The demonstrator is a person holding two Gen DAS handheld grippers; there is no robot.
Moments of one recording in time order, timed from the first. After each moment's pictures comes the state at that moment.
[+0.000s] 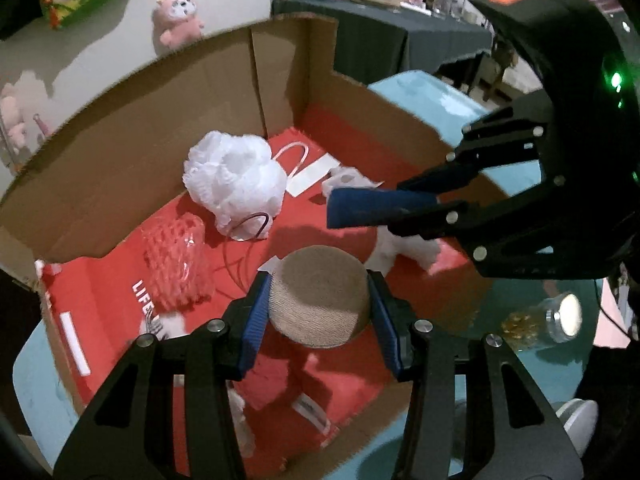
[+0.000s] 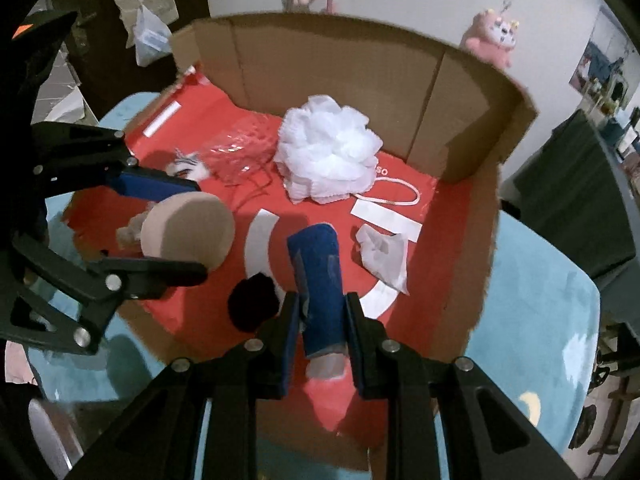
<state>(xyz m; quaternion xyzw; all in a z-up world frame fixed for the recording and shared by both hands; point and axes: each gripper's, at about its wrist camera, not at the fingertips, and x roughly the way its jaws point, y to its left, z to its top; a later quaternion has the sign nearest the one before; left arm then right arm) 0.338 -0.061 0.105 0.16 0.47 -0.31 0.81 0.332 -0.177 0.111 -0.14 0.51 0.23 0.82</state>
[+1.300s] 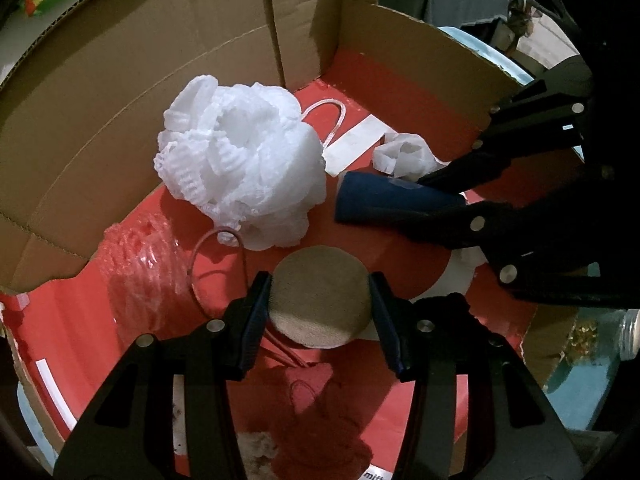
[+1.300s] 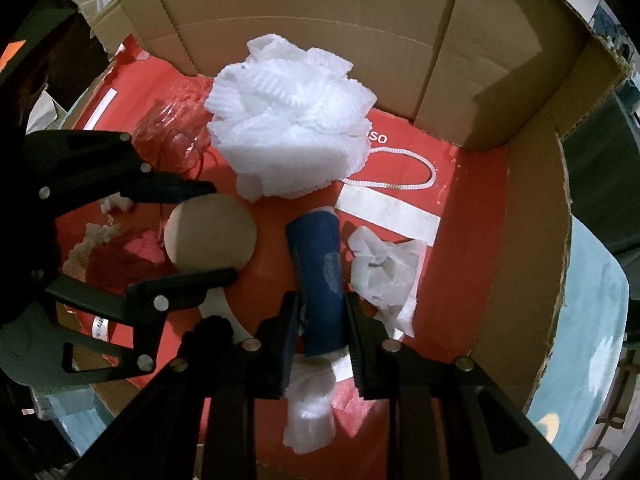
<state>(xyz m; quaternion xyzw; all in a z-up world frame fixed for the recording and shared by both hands) 0.398 -0.078 0.046 0.20 0.51 -0.29 0.78 0.393 -0.178 0.063 -0.12 0.60 0.20 0.77</state>
